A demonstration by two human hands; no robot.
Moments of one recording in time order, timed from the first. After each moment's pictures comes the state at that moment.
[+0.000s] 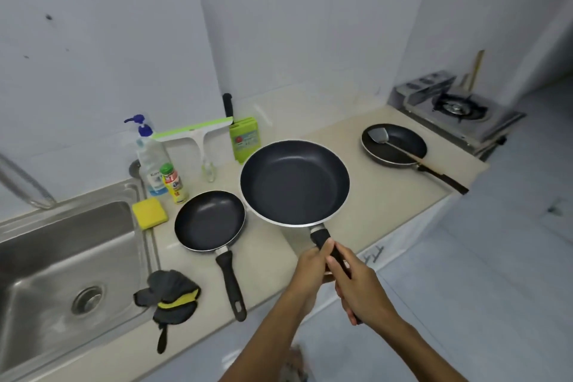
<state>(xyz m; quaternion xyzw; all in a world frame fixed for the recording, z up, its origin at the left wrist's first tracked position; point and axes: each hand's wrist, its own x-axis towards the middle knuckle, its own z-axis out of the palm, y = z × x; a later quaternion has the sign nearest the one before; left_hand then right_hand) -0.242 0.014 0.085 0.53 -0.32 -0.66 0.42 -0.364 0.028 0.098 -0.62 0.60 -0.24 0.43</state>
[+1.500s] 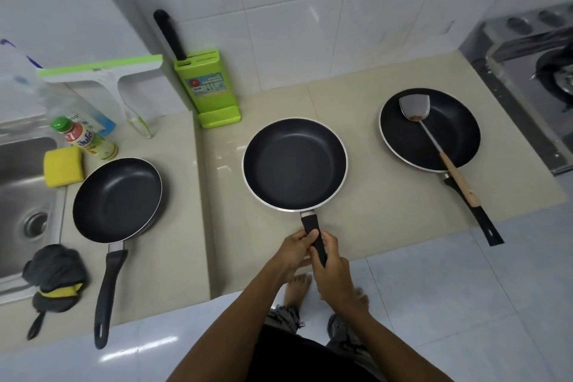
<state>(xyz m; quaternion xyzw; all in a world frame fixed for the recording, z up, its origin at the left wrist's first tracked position) -0.370 -0.225 -0.062 0.63 -0.09 -0.68 0.37 -0.497 -0.220 -0.075 -0.65 0.57 -0.16 0.48</state>
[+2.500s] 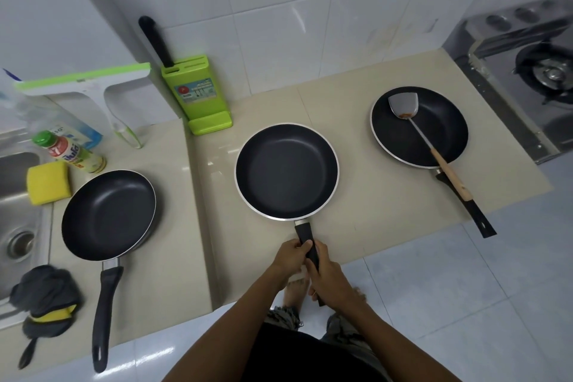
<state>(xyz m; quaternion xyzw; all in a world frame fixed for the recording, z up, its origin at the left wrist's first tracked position) -0.359 -0.224 -0.069 0.72 -0.19 -0.62 0.24 -0.492 -0.221 -0.092 -0.64 0.55 -0.03 0.54</state>
